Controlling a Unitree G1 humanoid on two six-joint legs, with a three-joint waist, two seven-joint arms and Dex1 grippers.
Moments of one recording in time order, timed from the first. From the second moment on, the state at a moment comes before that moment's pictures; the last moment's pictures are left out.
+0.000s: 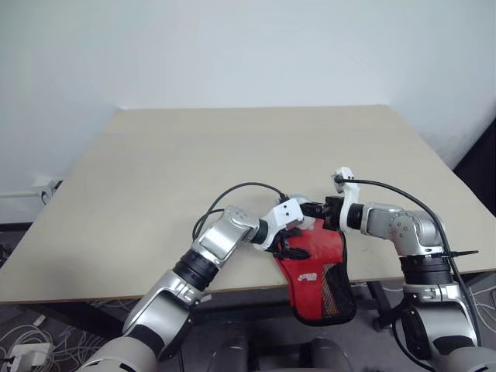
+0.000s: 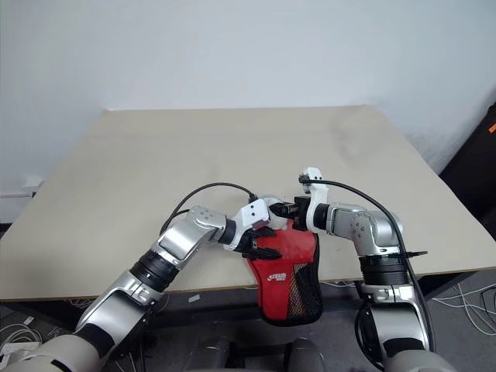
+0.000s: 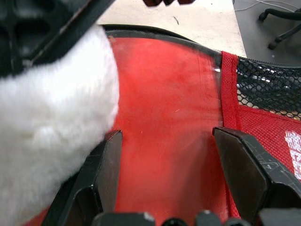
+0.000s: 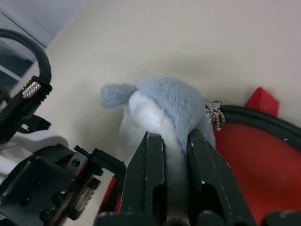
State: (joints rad) left arm -0.67 0.25 -0.51 0.26 -0.08 0.63 -1.01; right arm -0.58 -0.36 -0.03 0.10 0.55 1.09 0.60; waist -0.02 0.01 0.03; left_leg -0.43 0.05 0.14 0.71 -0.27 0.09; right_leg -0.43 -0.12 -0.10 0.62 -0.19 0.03
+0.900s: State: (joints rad) left arm -0.65 0.20 -0.51 0.21 -0.09 0.73 -0.95; right arm -0.48 -0.74 -0.02 0.13 0.48 1.04 0.69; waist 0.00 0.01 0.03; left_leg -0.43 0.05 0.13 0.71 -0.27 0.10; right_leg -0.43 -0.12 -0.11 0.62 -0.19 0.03
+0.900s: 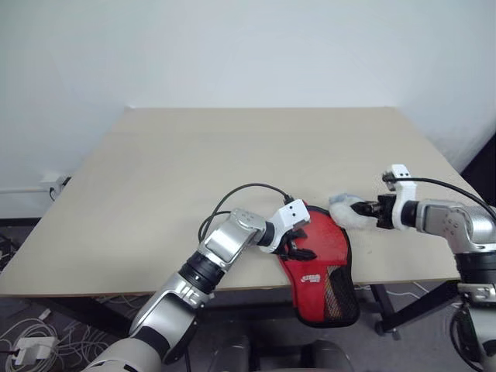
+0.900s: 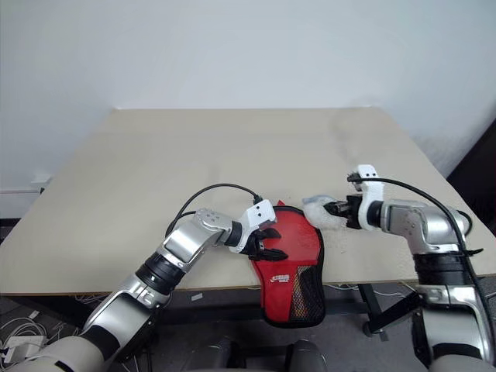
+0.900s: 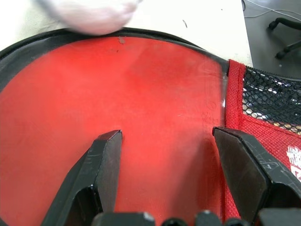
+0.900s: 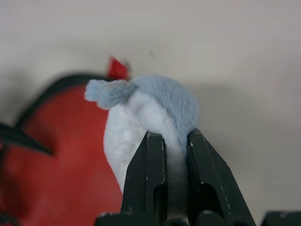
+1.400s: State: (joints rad) left arm -0.63 0.18 -0.52 0.19 -0.09 0.75 -0.94; right arm 0.12 -0.93 -0.35 -0.33 0.60 0.97 0.91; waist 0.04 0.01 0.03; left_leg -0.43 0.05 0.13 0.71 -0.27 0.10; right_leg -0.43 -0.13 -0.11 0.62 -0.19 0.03
